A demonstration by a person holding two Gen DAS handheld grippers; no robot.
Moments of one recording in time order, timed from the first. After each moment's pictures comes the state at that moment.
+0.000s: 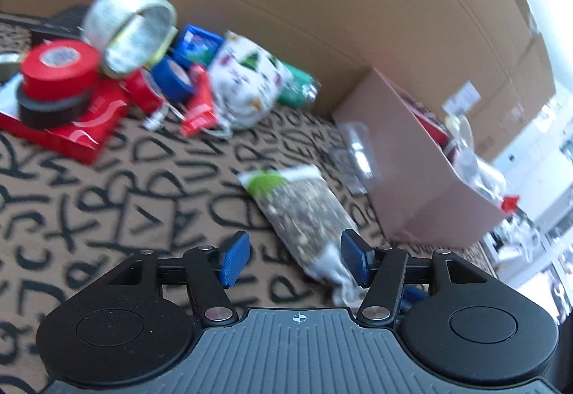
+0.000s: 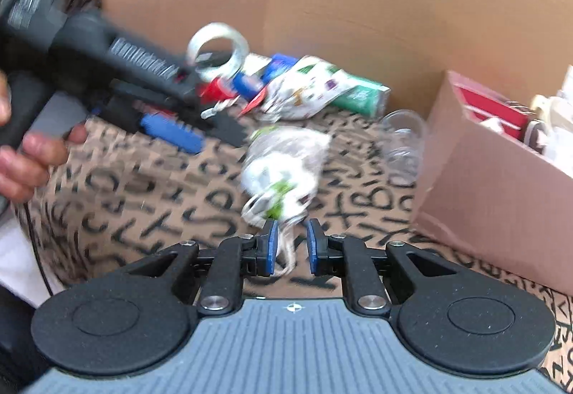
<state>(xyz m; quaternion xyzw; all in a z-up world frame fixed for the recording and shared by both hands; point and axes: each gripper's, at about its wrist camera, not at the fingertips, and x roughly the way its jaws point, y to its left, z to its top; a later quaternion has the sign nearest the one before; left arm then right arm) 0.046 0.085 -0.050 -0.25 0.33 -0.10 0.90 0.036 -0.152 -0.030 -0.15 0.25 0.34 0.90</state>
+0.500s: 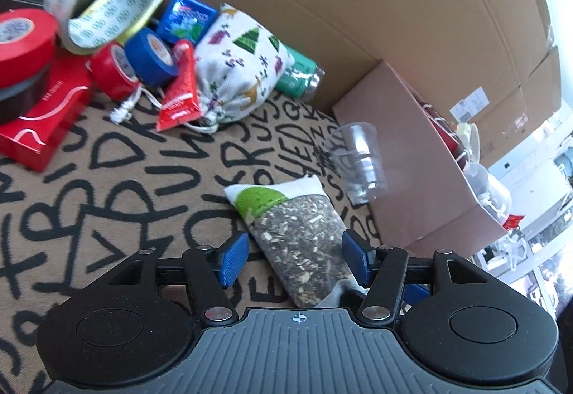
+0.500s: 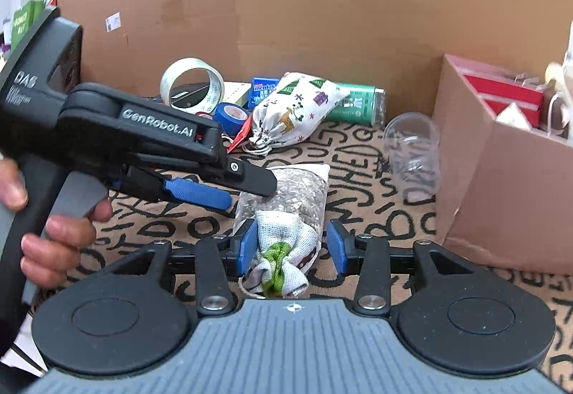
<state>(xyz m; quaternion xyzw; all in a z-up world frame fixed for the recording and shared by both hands) 0.103 0.078 -0.068 -0.28 0.37 -0.14 0.88 0.080 -0.127 -0.047 -0.07 0.28 0.34 0.89</state>
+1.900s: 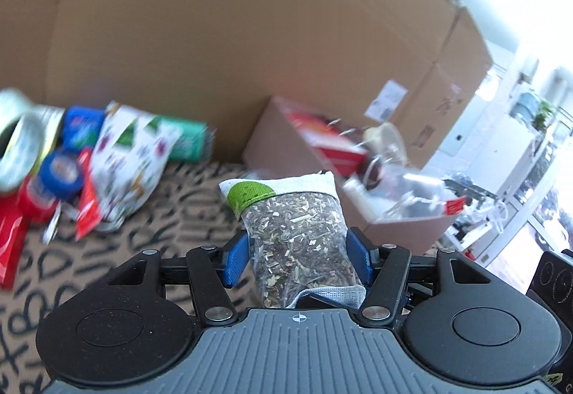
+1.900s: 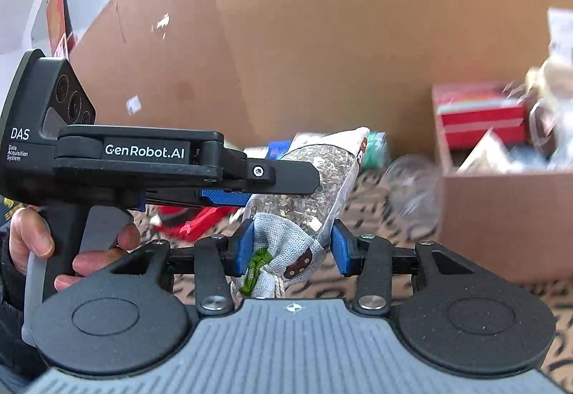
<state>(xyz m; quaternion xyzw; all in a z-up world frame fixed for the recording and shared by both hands) 0.091 0.013 0.022 -0.16 0.28 -0.21 0.92 0.075 -0.186 0.001 0.05 0.22 0.38 0.90</state>
